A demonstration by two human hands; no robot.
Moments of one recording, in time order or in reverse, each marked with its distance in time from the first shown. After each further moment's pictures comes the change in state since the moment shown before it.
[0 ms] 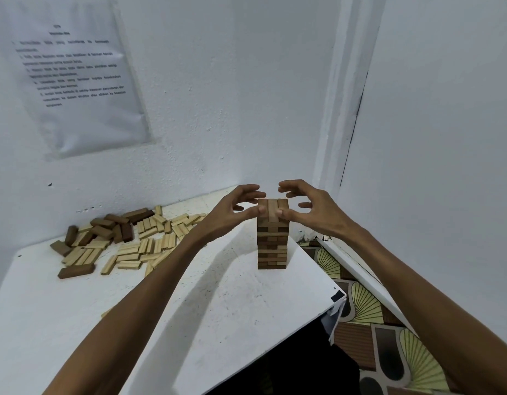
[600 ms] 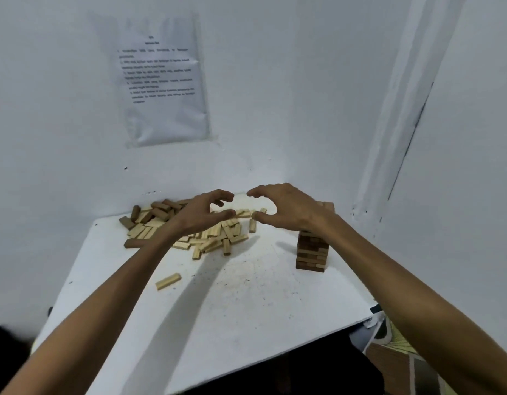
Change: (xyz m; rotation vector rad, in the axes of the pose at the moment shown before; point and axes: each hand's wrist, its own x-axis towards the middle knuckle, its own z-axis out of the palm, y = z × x) left_hand -0.086 -0.033 -0.112 0.338 0.137 -0.190; right_hand 0.055 -0.096 0.081 -0.440 -0.311 -0.256
